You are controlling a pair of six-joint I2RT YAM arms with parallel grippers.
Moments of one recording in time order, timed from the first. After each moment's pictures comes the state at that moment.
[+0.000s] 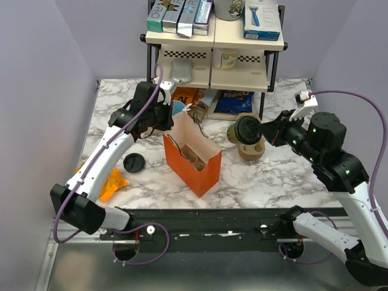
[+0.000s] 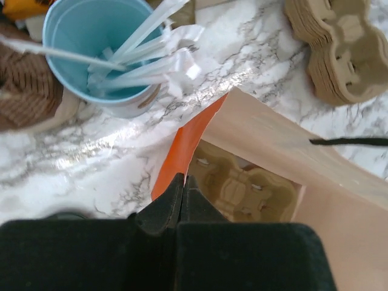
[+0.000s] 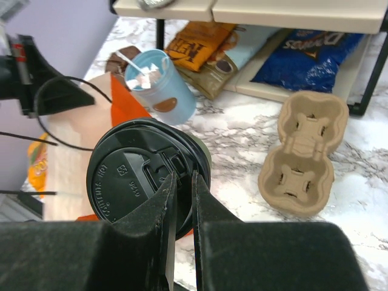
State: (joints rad) left arm -0.43 1.37 1.42 -0.75 0.17 -0.13; right arm 0.50 0.84 1.24 -0.65 0.00 0.35
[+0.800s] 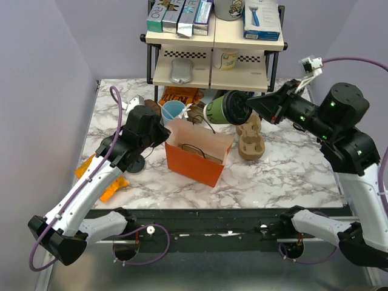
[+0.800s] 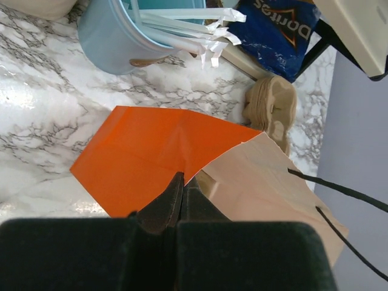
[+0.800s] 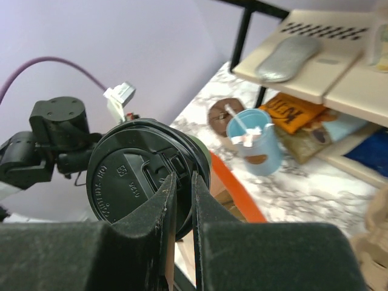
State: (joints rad) left arm -0.56 1.07 1.18 -0.71 -0.21 -0.97; right arm 0.50 1.04 1.62 -0.60 -0.28 0.41
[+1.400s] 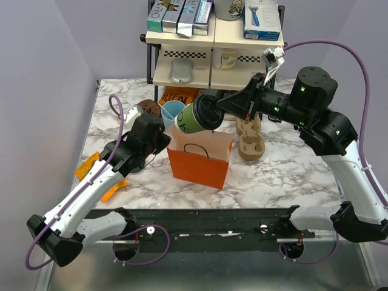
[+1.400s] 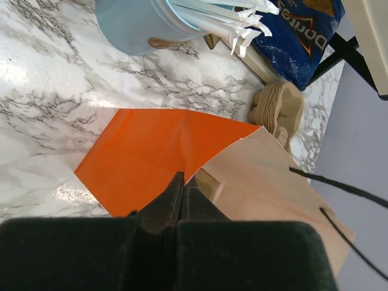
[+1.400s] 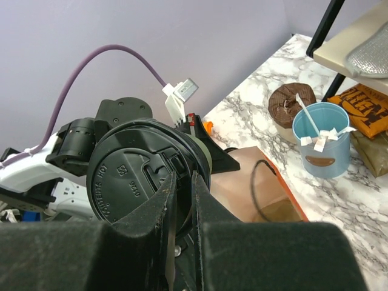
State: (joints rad) left arm -0.64 1.04 1.12 -0.74 -0.31 -1.16; right arm 0.71 1.25 1.81 -0.62 -0.35 0.43
